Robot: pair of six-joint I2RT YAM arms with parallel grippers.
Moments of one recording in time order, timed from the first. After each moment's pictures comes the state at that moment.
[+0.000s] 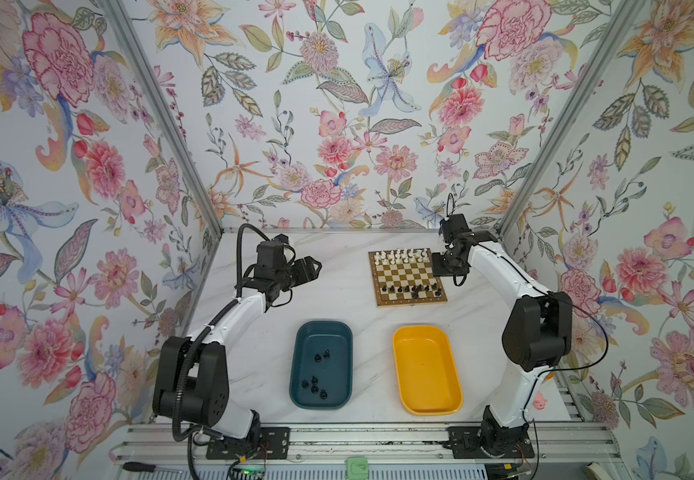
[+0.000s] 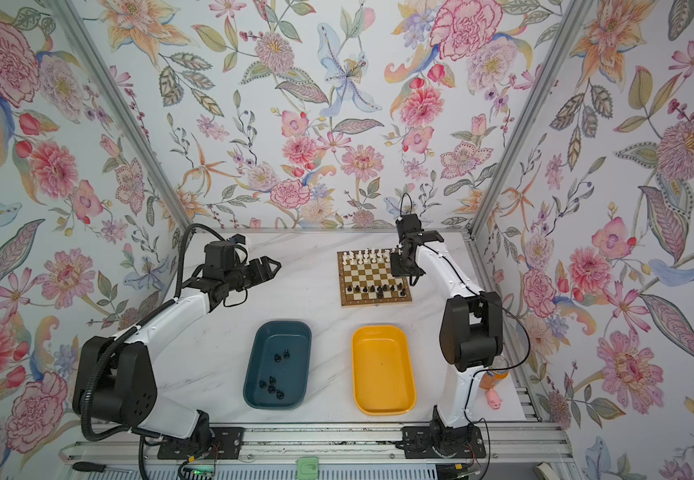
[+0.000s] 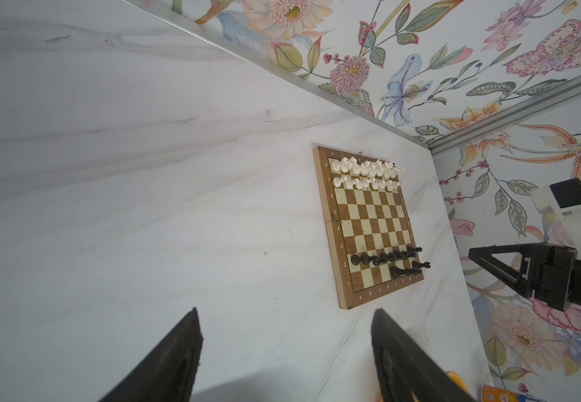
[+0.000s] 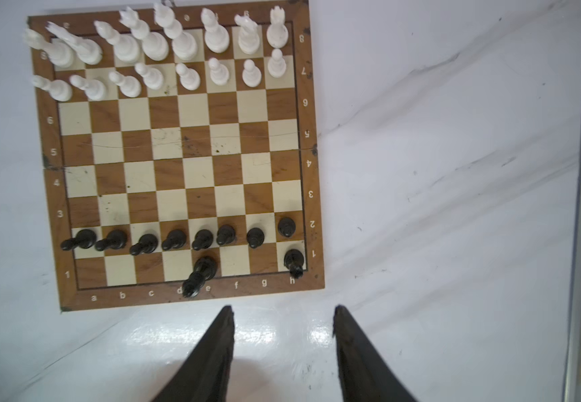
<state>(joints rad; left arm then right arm) -0.20 1.49 1.04 -0.16 0.33 -0.53 0.24 1.89 1.69 -0.94 0.10 0.15</state>
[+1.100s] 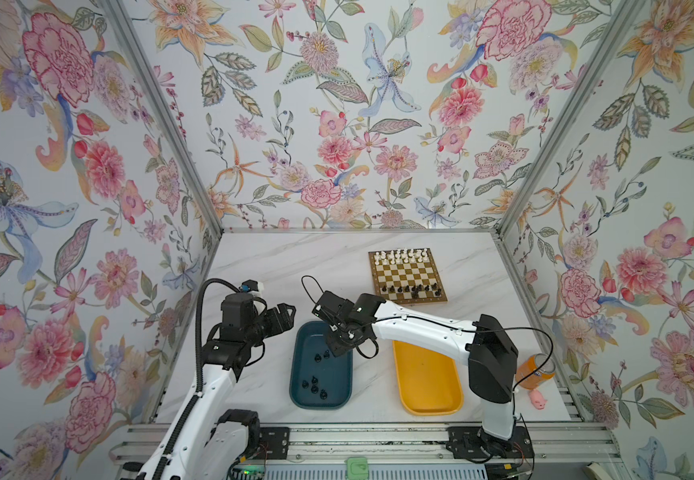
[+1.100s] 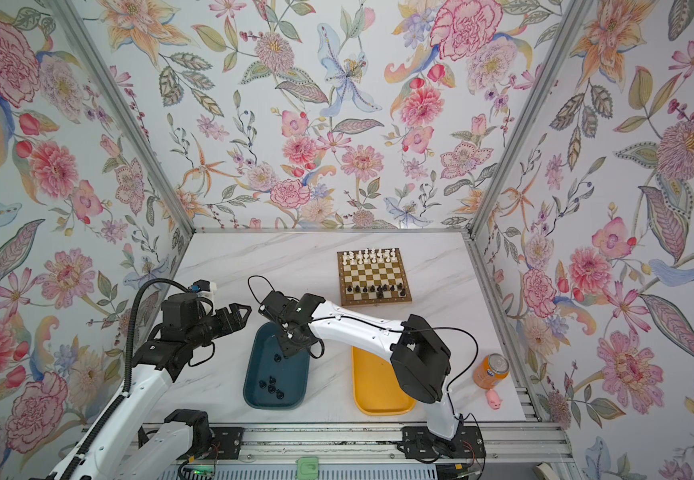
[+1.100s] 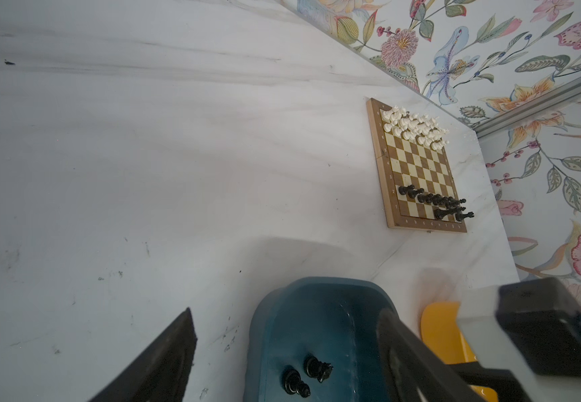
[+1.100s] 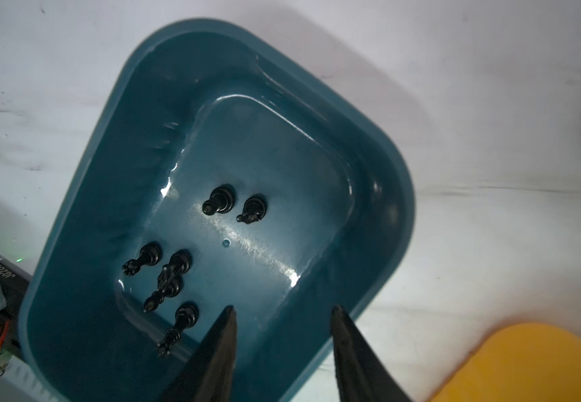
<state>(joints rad) -0.11 0.86 0.63 -0.44 0.26 -0.46 1.12 1.98 1.66 -0.95 0.05 0.52</state>
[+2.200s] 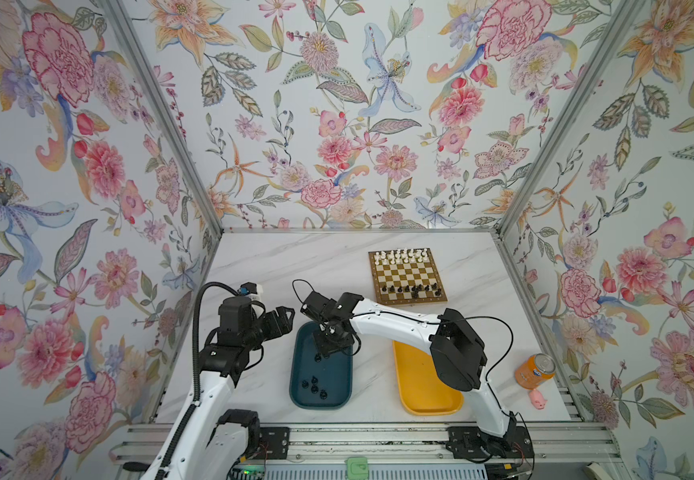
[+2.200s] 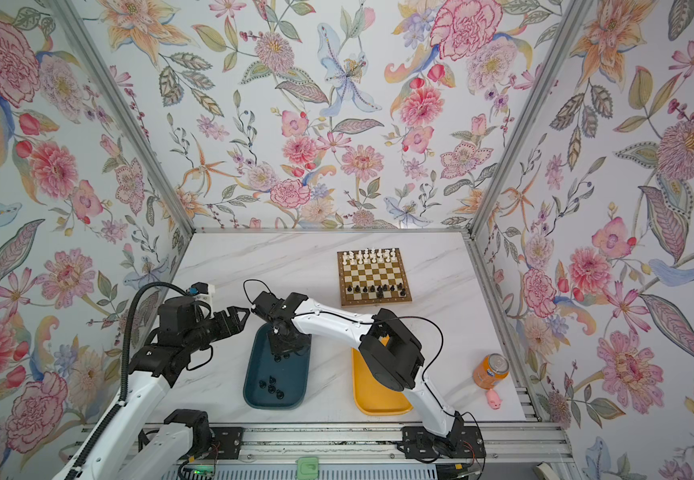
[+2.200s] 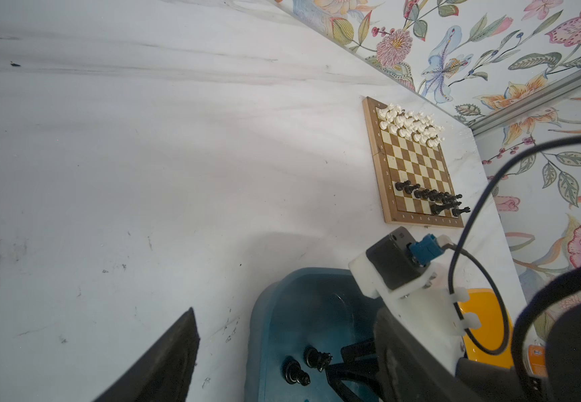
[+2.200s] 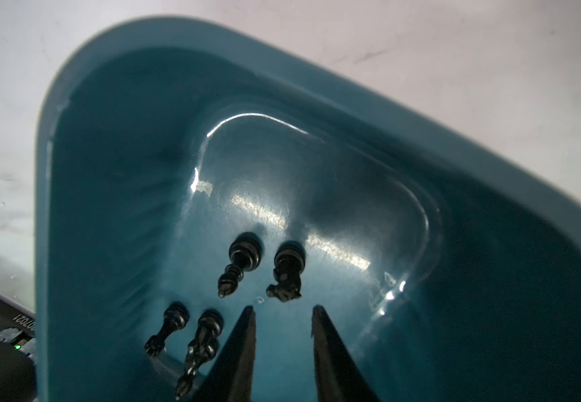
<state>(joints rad) -0.10 0.81 0.62 -0.46 0.26 -0.45 1.09 2.17 1.81 -0.96 -0.07 0.69</state>
